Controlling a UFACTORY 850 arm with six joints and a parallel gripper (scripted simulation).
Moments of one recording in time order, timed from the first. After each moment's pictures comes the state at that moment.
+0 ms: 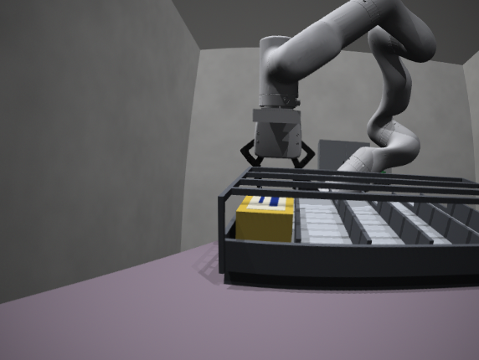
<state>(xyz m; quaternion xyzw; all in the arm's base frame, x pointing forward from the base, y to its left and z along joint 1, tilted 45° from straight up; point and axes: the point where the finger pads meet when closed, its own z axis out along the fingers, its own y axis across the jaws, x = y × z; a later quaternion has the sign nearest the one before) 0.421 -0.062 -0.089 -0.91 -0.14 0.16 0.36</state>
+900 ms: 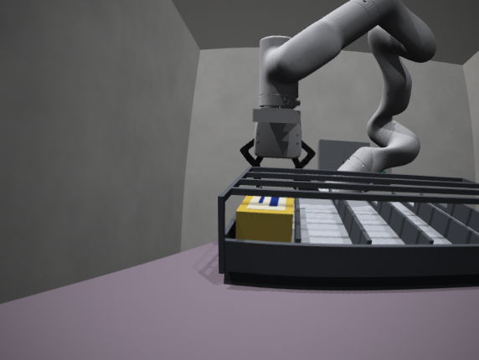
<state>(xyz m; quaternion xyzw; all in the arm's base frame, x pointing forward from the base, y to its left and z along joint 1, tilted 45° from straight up) 0.421 -0.062 -0.089 -0.91 -0.14 0.16 0.36</state>
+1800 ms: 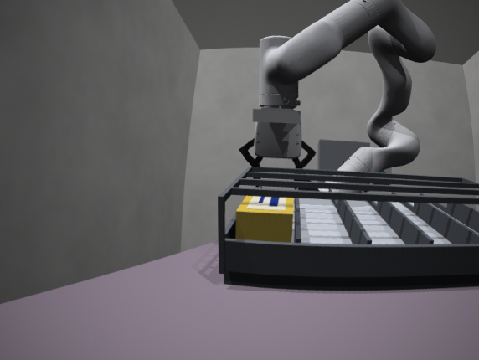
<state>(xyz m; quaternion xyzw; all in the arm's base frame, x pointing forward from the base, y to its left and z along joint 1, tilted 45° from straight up) 0.421 -0.062 -0.089 -0.91 -0.14 0.16 0.36</state>
